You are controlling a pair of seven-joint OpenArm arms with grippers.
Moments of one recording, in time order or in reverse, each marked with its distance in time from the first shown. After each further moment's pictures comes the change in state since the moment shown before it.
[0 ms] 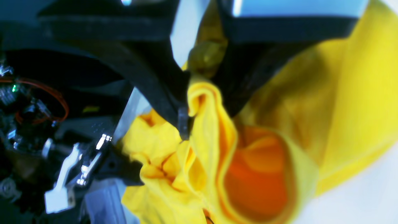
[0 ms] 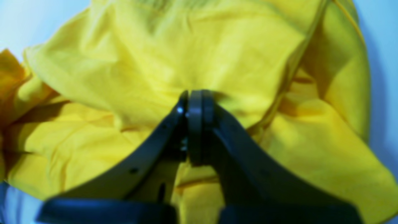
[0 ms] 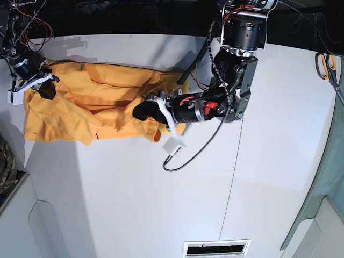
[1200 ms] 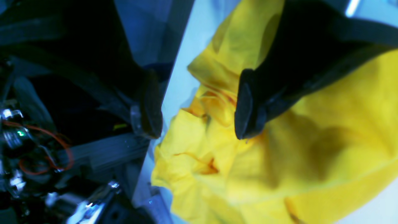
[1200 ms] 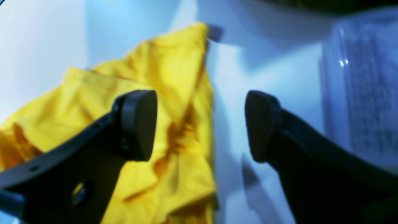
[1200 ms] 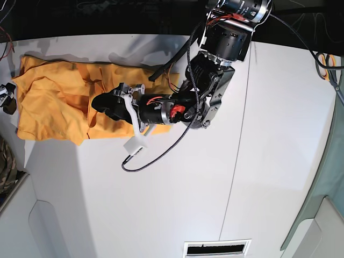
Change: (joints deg) left arm -4.5 2.8 12.4 -3.8 -6.4 0.0 0.1; right arm 0.0 10.8 7.8 3.8 9.3 -6.1 -7.5
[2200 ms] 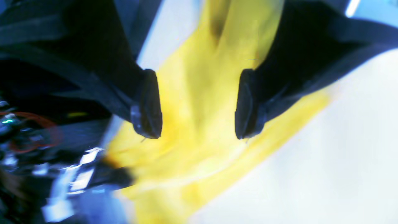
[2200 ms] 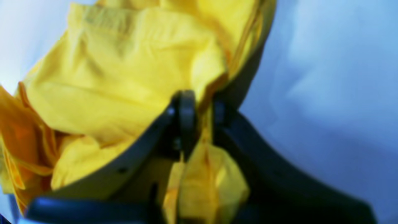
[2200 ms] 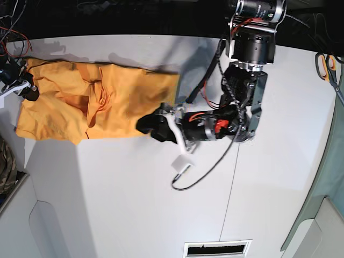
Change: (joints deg) left arm 1.1 -8.2 -11.3 8.2 3.6 0.0 4.1; right arm 5.0 -1.7 -8.4 -13.2 3.1 5.9 -0.7
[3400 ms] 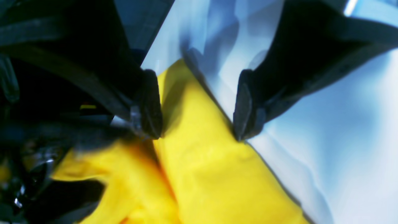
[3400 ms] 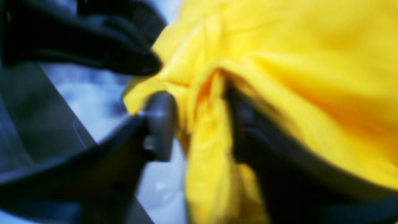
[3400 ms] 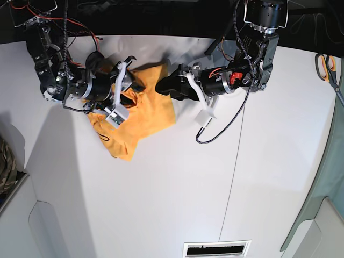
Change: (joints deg) left arm 12.5 -3.9 -0.3 -3.6 -0.5 -0.9 -9.7; right arm 3.0 -5.9 -45.0 35.0 -17.9 -1.0 -14.6
